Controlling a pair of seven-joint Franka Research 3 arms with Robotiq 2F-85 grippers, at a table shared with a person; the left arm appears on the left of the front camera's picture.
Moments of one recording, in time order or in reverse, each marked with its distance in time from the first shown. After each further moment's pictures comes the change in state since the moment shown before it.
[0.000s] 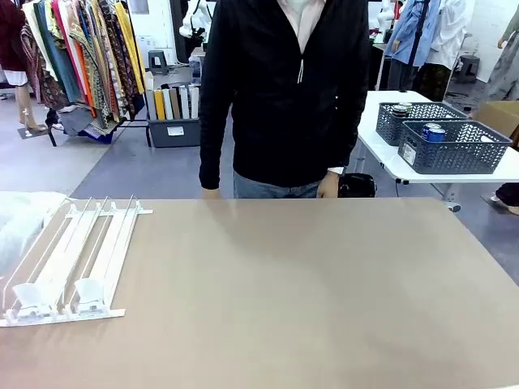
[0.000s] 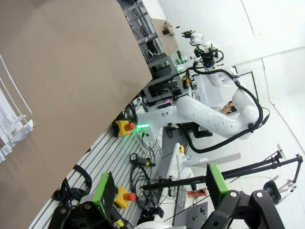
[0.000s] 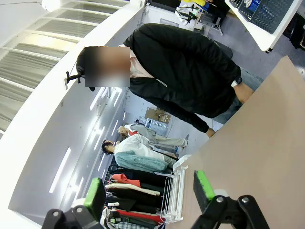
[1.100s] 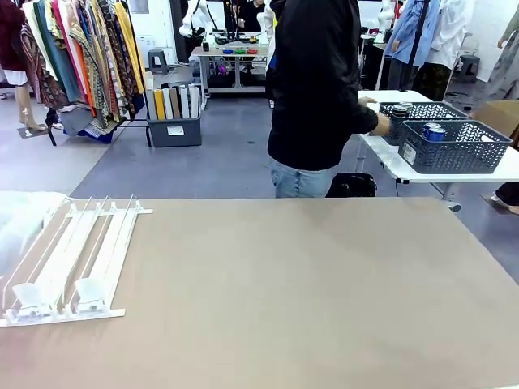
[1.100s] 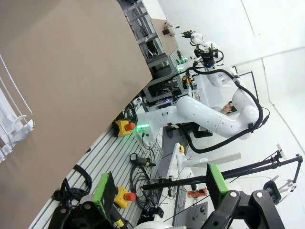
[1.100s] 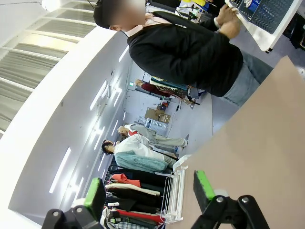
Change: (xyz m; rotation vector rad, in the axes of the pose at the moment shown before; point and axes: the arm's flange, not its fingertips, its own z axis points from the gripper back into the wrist) left arm 0.000 0.000 0.000 0.000 0.000 0.000; right arm 0.000 0.000 0.000 0.000 0.000 0.000
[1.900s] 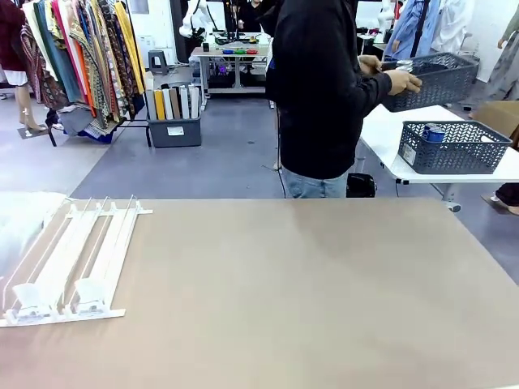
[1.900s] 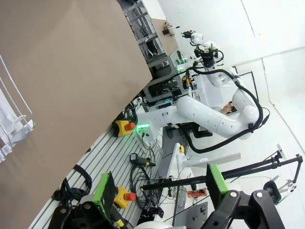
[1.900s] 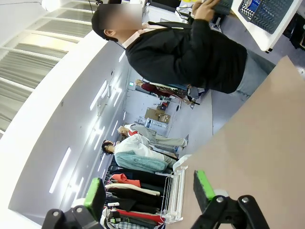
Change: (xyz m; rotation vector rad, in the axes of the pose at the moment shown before) left arm 0.000 0.000 0.000 0.000 0.000 0.000; right arm 0.000 0.000 0.000 0.000 0.000 0.000
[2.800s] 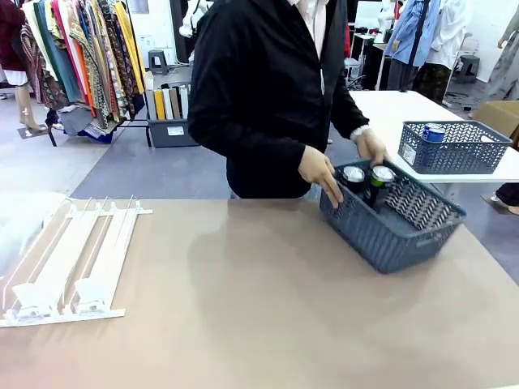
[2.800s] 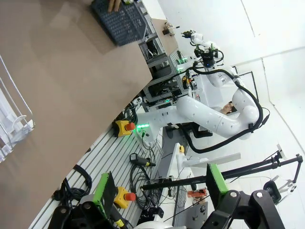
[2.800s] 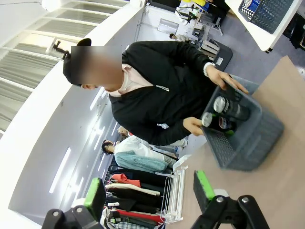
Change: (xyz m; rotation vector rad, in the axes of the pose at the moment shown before) left arm 0.000 0.000 0.000 0.000 0.000 0.000; right arm 0.000 0.000 0.000 0.000 0.000 0.000
